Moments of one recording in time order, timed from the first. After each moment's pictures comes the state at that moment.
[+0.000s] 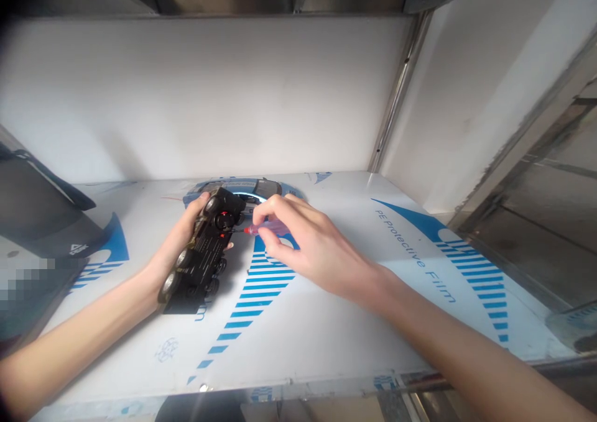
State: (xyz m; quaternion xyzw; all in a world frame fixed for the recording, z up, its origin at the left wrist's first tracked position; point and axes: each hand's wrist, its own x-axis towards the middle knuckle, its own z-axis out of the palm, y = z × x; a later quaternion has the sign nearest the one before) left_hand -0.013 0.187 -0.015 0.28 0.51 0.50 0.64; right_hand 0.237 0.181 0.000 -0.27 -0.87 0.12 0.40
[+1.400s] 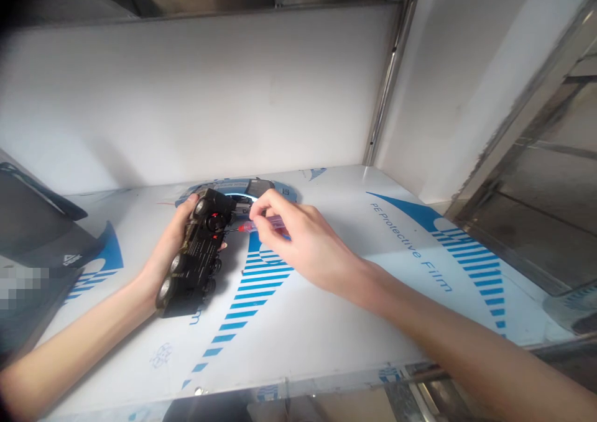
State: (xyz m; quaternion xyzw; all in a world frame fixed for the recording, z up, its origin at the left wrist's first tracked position) left_hand -0.003 0.183 -0.007 0.30 0.56 0.51 0.58; right_hand 0.236 0.180 0.001 -0.36 -0.81 0.25 0.39
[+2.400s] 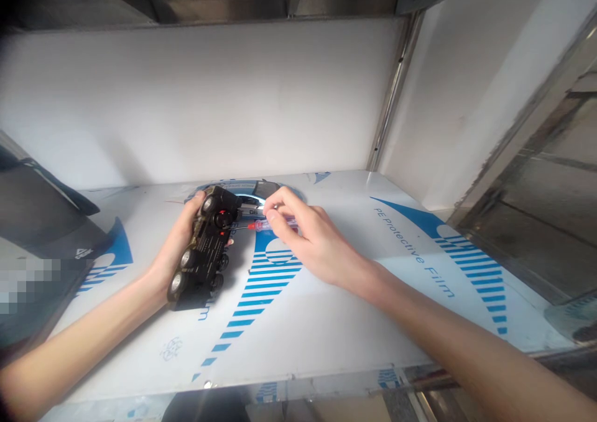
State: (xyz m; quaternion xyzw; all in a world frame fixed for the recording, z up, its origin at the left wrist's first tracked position) left_hand -0.010 0.183 -0.008 0.32 0.55 0.50 0.59; right_hand 0.237 0.188 -0.003 -0.34 -0.81 0.27 0.40
